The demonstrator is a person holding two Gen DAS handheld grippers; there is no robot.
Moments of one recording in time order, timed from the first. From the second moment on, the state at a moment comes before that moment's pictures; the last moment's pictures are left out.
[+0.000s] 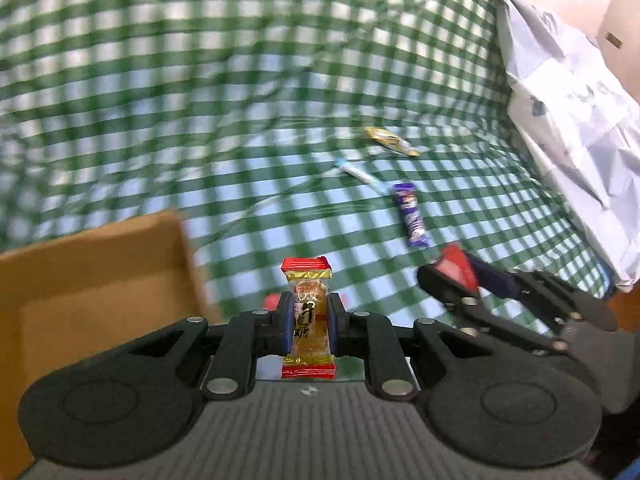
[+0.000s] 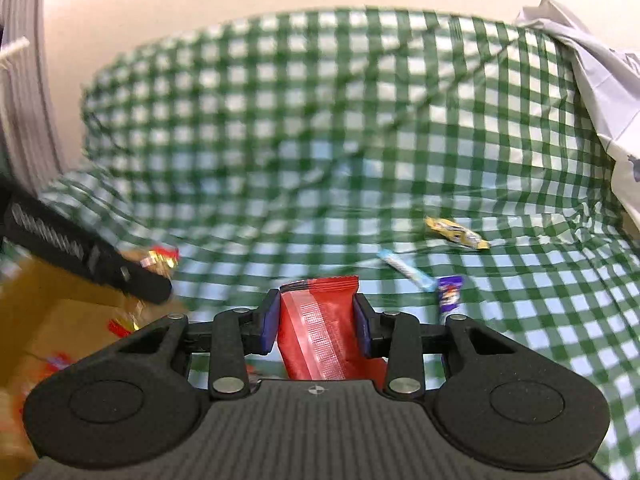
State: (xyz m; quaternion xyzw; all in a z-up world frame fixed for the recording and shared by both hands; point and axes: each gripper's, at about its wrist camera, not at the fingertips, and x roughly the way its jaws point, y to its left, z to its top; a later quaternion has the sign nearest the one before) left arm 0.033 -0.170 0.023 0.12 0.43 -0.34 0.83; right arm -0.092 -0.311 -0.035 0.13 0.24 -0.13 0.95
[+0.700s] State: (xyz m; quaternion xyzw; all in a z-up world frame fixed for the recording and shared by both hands) left arm -0.103 0.084 0.061 0.08 0.41 -0.23 0.88; right arm -0.206 -0.073 0.045 0.10 0.27 0.04 0.96
